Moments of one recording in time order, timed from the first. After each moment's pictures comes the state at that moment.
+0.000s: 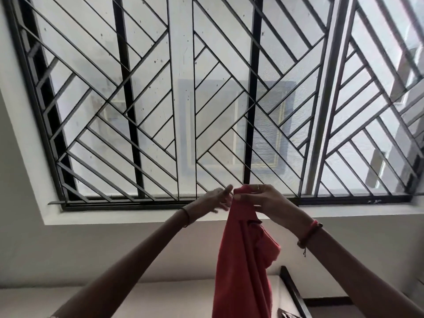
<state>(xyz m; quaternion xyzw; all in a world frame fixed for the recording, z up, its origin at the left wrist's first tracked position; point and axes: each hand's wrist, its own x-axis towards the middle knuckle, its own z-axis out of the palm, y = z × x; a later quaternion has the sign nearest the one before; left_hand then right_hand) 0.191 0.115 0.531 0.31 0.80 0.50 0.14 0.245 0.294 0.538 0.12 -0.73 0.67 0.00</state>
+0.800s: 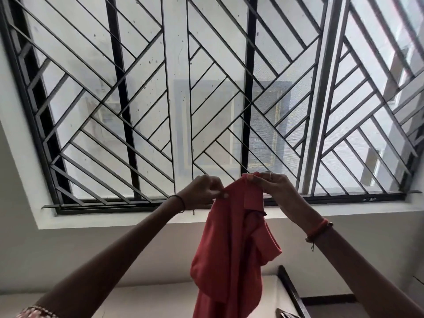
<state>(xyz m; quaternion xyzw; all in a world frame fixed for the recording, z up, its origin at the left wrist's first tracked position) 0.164 0.108 0.550 0.41 0.84 0.35 -0.06 0.242 0.315 0.549 0.09 -0.71 0.67 0.18</state>
